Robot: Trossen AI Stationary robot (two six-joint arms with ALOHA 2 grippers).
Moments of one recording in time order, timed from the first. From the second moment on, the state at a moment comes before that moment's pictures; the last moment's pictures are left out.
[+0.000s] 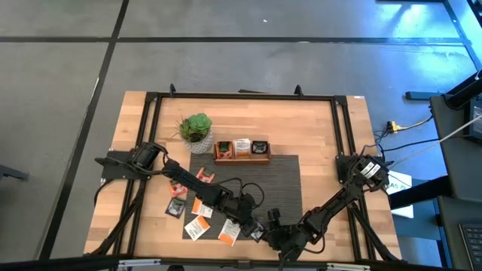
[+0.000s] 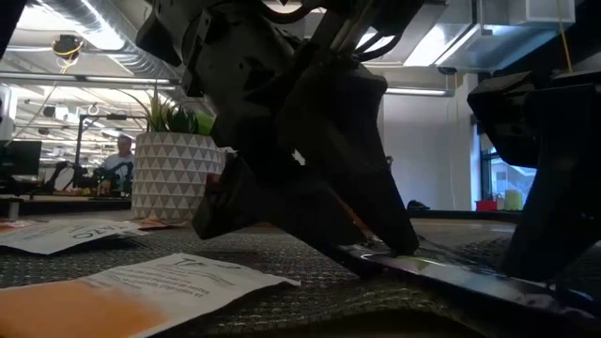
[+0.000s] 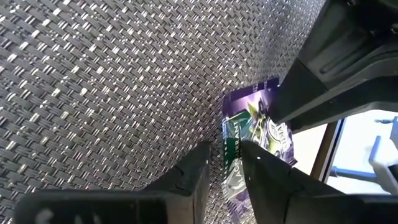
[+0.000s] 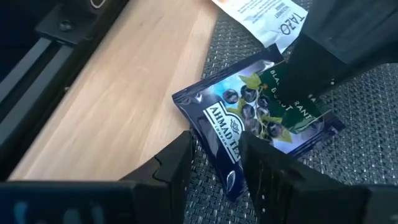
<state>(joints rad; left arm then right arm) -0.42 2.14 1.31 0.01 0.05 -1.17 0.76 2.04 1.05 0.09 0.52 0.26</state>
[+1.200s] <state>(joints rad) -0.36 1.94 1.31 -0.17 -0.06 -0.83 0.77 1.82 1.05 -0.10 0.50 0.22</state>
